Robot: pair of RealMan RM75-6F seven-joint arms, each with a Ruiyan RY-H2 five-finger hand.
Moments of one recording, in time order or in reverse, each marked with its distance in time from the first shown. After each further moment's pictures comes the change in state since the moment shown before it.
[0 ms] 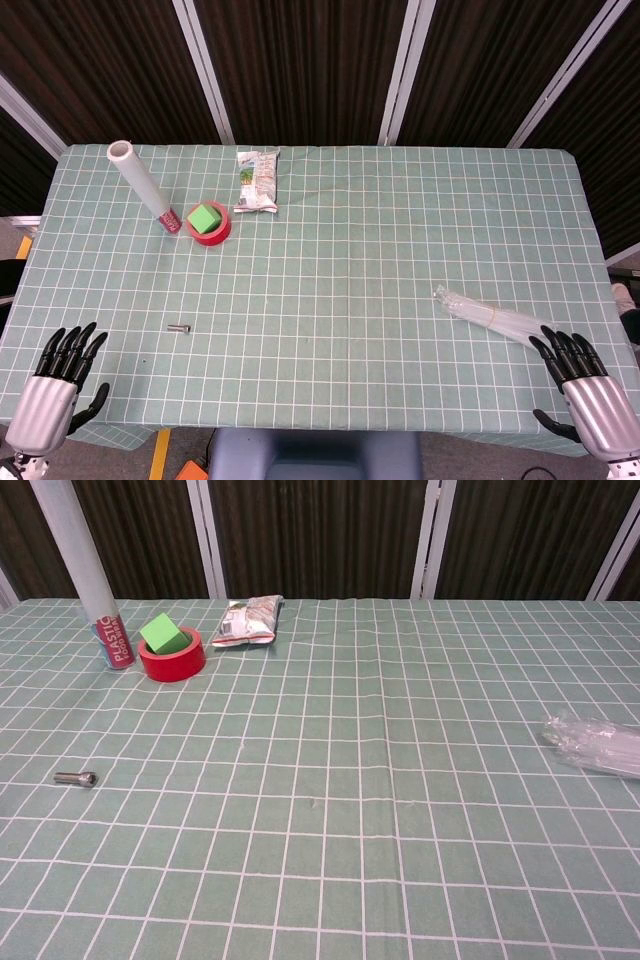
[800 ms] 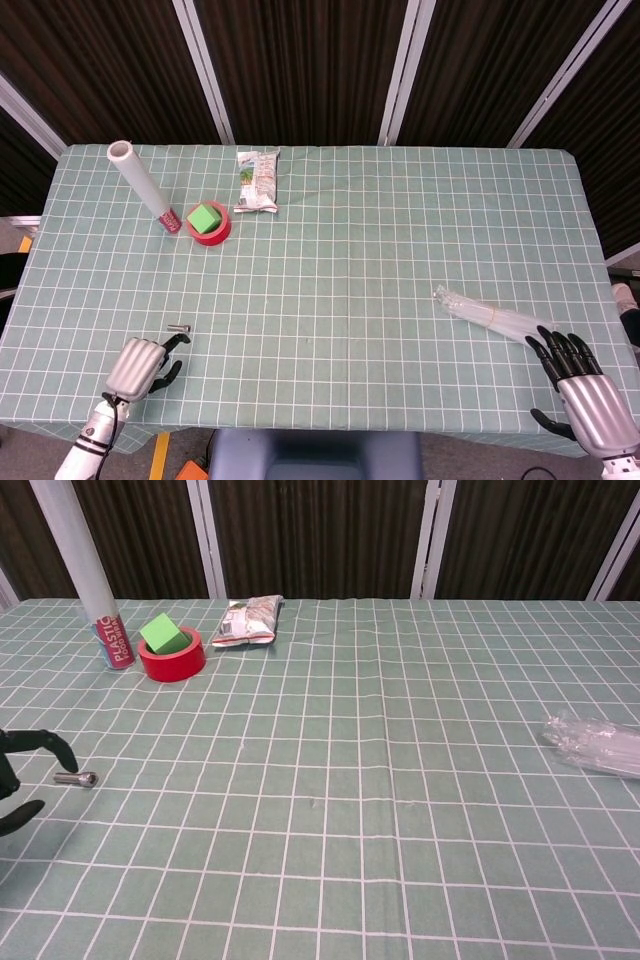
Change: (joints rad) left arm -0.237 -0.250 -0.078 0.166 -0.142 -0.420 -0.017; right arm 0.007 -0.011 0.003 -0.003 0.021 -0.029 -0.019
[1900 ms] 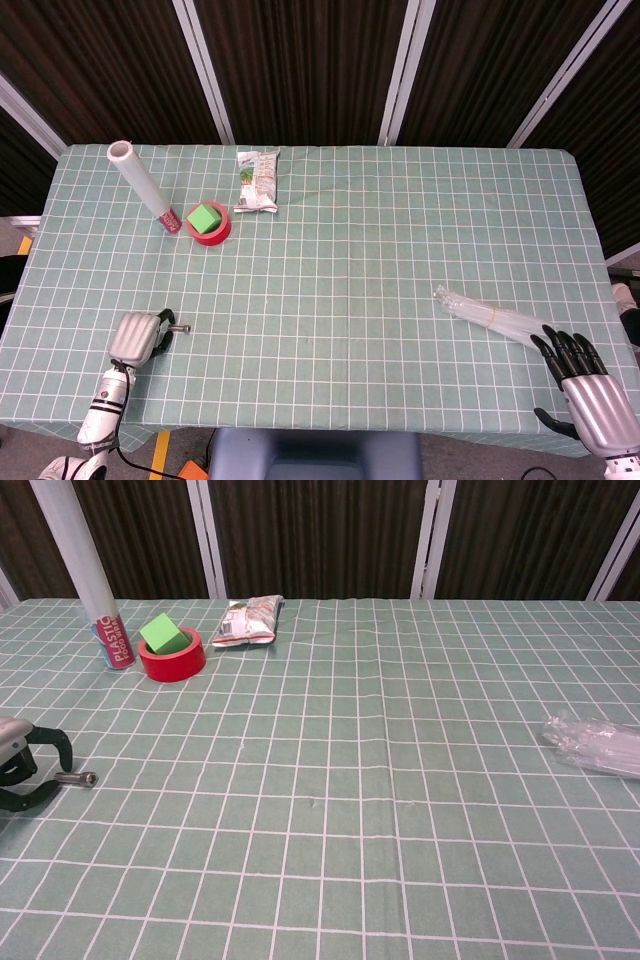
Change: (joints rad) left arm -0.101 -0.210 -0.053 0.401 -0.177 -0.078 -0.054; right arm -0.005 0.000 0.004 -0.005 0.020 -0.001 -0.008
